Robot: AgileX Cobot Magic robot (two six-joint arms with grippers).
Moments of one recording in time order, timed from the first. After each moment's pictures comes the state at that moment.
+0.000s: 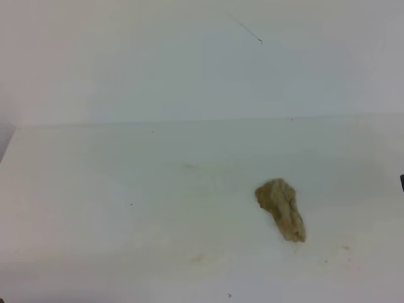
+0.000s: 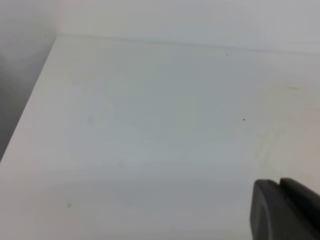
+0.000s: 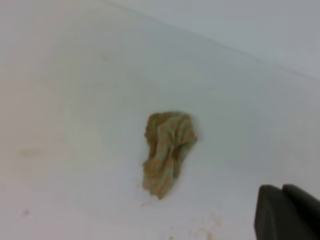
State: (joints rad) left arm -0.06 -0.03 0.04 -0.14 0.30 -0.07; right arm 0.44 0.87 -0.68 -0.17 0.38 -0.05
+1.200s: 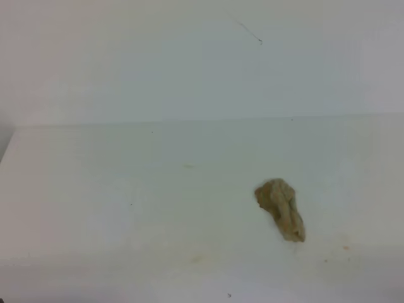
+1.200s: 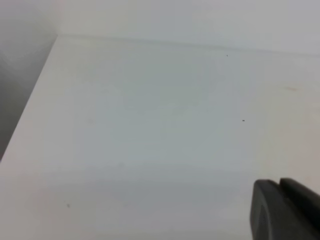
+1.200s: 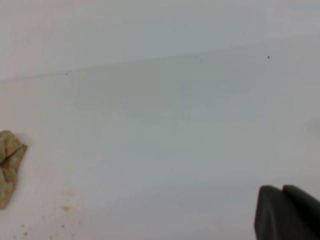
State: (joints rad) left arm -0.06 -0.03 0.04 -0.14 0.30 -0.07; right arm 0.00 -0.03 0.03 -0.31 0.34 0.31
